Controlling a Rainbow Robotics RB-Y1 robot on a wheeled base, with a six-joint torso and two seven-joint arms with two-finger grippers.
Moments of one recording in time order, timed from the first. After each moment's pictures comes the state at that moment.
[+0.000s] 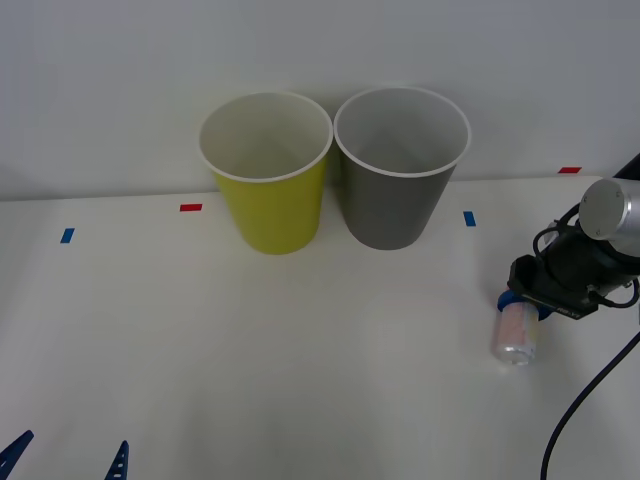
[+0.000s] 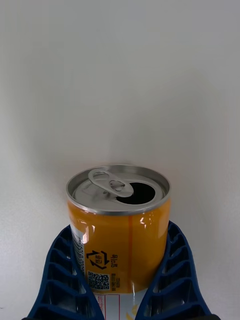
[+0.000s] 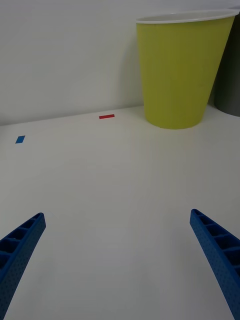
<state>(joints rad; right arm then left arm) -0.49 -0.40 -0.17 -1.42 -0.47 1.70 1.24 1.16 0.52 -0.19 -2.19 0.31 -0.47 -1.66</state>
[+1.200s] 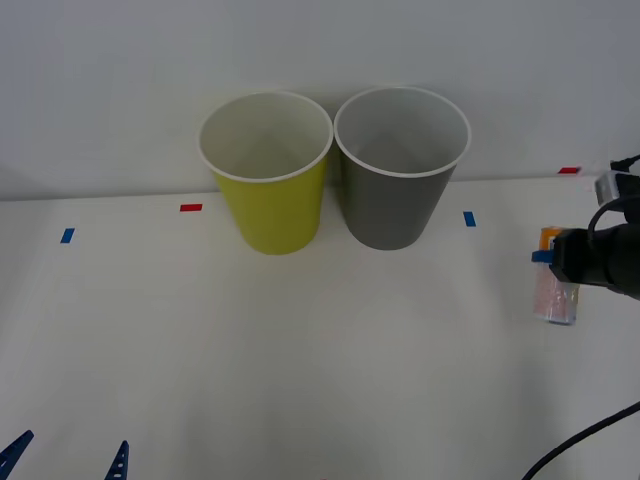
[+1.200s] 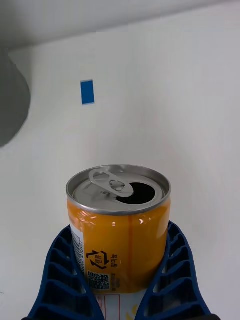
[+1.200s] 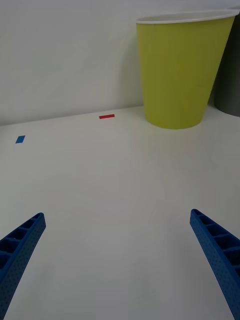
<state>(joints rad) -0.30 -0.10 -0.49 -2.12 -0.29 1.70 1.72 1.16 0.52 -0.19 -2.19 0.31 -0.47 -1.66</state>
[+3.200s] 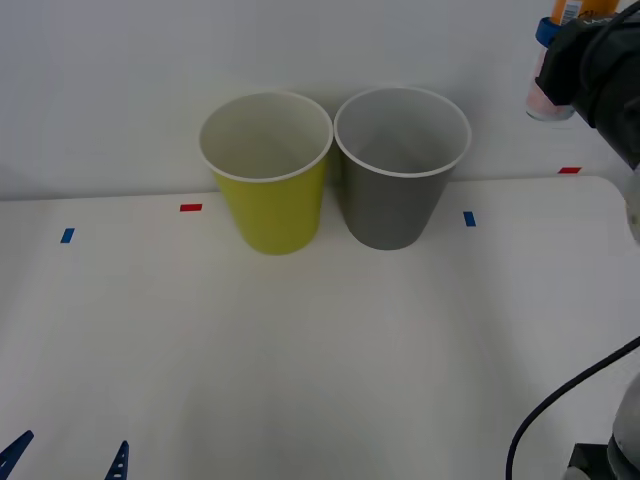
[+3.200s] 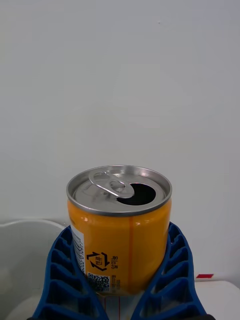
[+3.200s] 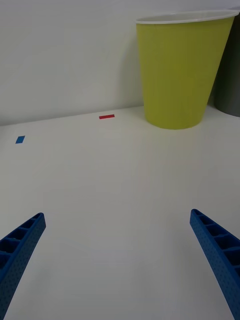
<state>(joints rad) -0.47 -0.17 -0.15 -2.39 -0.03 1.25 1.55 1.16 0.52 -0.19 -2.19 0.31 -0.47 -1.66</state>
